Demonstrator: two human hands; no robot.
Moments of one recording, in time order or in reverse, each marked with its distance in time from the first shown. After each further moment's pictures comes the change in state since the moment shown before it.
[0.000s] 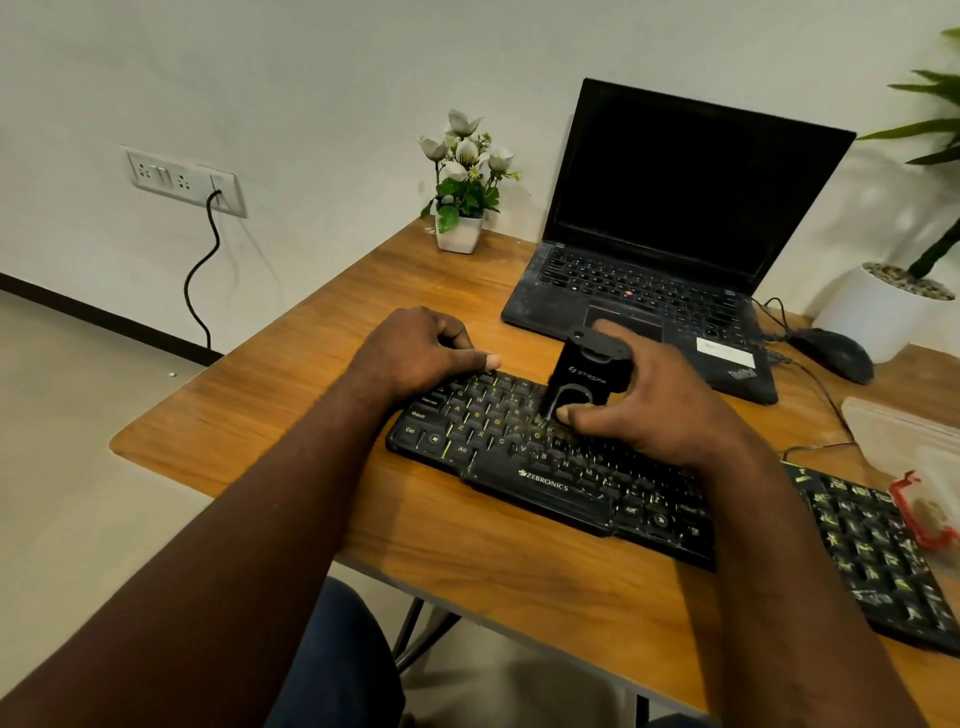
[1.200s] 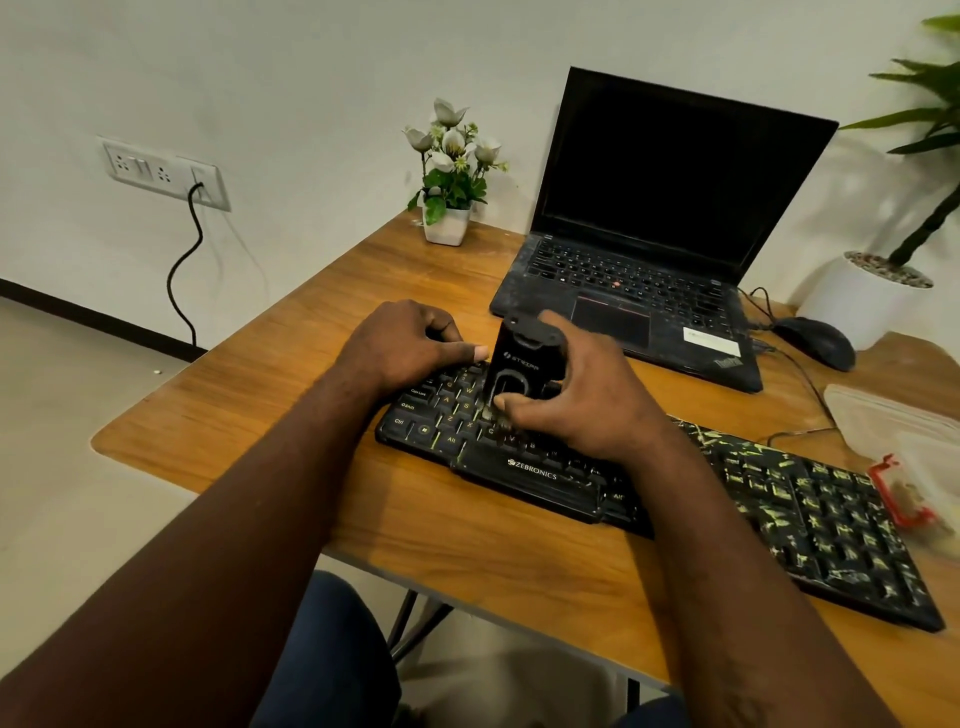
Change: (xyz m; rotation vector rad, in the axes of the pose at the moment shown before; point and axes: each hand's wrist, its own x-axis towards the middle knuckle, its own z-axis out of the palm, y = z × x) left_hand -0.004 0.004 -0.003 0.007 -0.002 -0.001; right_hand 0.015 -0.009 0.038 -0.130 0.093 -0.118
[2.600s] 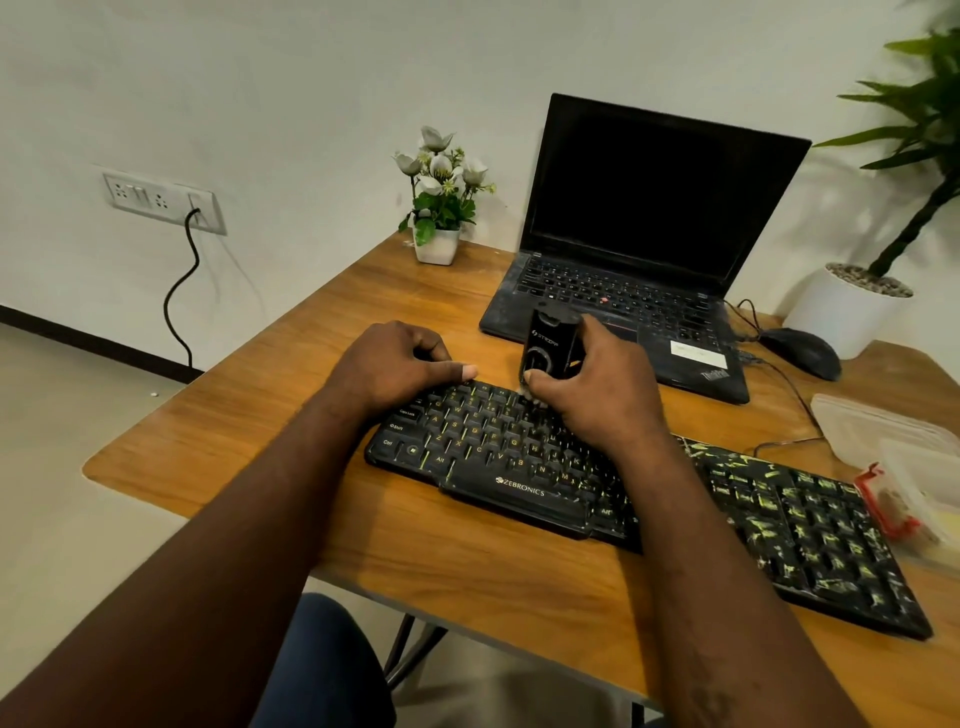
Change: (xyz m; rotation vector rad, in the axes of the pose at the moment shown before) left_hand -0.005 0.003 0.001 -0.010 0.003 -0.005; right_hand 0.010 0.017 -0.007 -0.182 0.323 0.255
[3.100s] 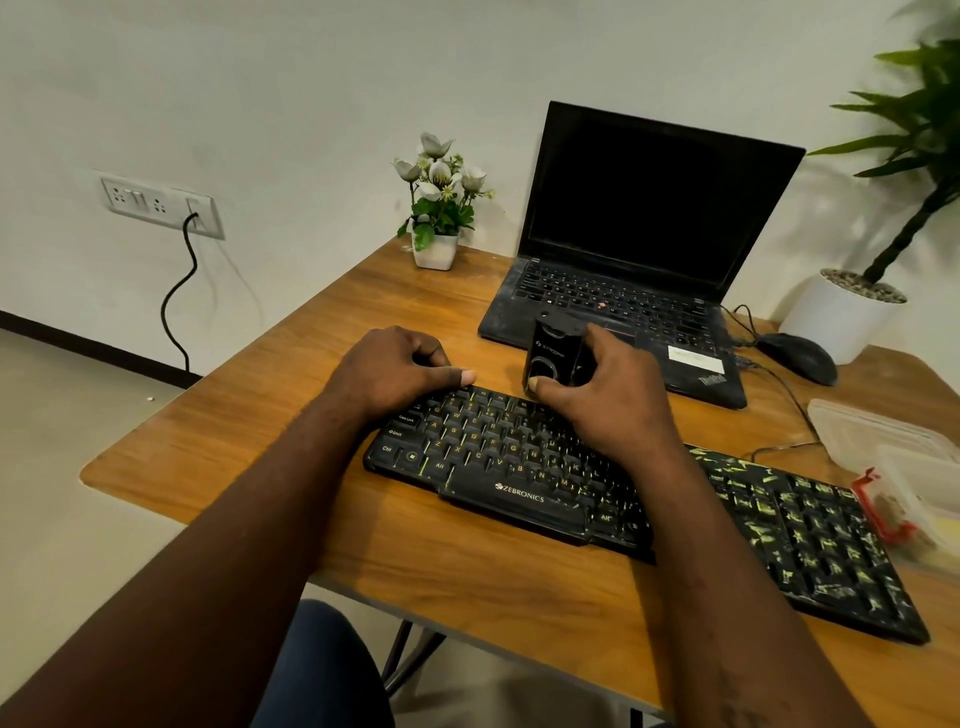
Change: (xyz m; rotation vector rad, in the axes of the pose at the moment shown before) left_hand 0.000 0.001 -0.002 -0.004 -0.012 -0.002; right_hand -0.005 0.004 -0.007 0.088 -0.002 -0.014
